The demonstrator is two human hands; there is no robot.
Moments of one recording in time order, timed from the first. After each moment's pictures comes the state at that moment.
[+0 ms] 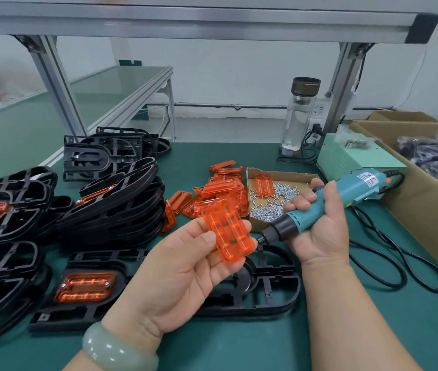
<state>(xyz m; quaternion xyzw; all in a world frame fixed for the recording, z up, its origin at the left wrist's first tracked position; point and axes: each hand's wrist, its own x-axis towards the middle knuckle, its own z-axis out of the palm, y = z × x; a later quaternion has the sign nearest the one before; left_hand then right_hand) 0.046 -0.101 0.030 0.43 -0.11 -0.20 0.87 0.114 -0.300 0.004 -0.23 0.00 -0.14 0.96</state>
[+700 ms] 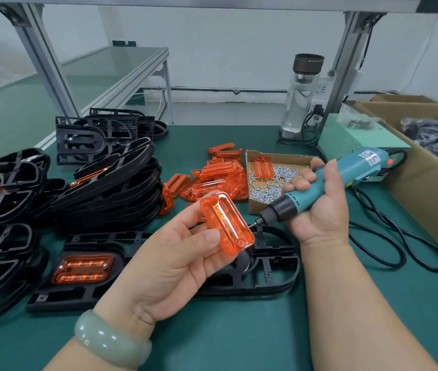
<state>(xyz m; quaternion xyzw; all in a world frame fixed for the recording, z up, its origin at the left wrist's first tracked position) 0.043 -0.093 0.018 0.42 -0.09 -0.22 0.88 0.114 -0.298 0.007 -0.24 0.00 -0.14 0.96</state>
